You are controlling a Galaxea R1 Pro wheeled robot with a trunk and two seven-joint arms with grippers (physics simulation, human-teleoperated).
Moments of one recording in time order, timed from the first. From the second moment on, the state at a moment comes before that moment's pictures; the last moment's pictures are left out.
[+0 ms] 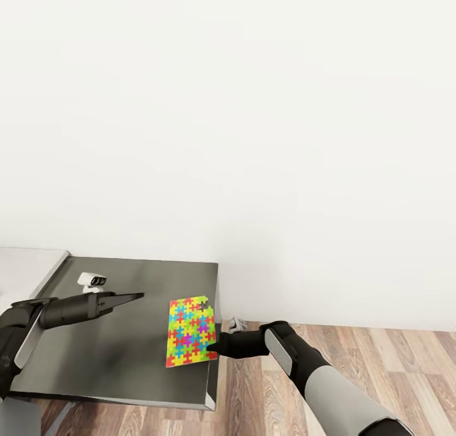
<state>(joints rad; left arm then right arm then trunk) -0.54 0.42 0.12 -1.10 0.31 0.84 -1.57 -0.71 0.14 0.31 -0.50 -0.45 0.72 0.68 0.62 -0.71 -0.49</state>
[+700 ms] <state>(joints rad) -0.54 0.42 0.12 -1.10 0.31 0.87 -1.57 -0.71 0.14 0.31 -0.50 -0.45 0.72 0.68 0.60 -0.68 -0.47</state>
